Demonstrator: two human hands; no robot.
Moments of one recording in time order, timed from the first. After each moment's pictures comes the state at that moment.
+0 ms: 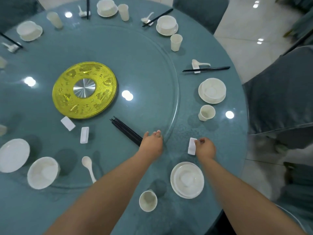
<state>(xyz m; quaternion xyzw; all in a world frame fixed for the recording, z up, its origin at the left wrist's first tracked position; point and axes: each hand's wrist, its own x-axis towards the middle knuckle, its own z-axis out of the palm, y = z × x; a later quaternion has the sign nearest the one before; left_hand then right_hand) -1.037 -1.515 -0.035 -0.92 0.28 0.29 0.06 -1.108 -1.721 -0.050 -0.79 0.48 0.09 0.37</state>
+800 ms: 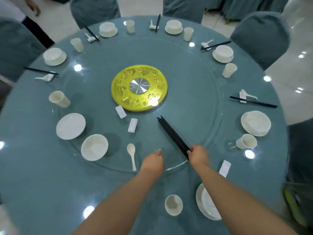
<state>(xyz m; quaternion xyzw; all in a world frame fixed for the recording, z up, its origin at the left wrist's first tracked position) -1.097 -1.378 -0.015 -0.95 0.08 0.28 -0.08 -1.059 -1.570 -0.015 -0.94 0.16 0.21 0.23</state>
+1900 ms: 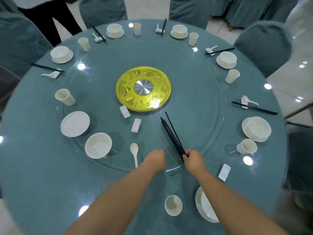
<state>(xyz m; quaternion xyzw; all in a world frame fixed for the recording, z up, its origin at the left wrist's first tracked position) -1.076 -1.379 -0.002 -0.93 0.01 0.35 -0.14 -1.072 -1.552 -0.006 -0.93 0.10 0.22 0.26</state>
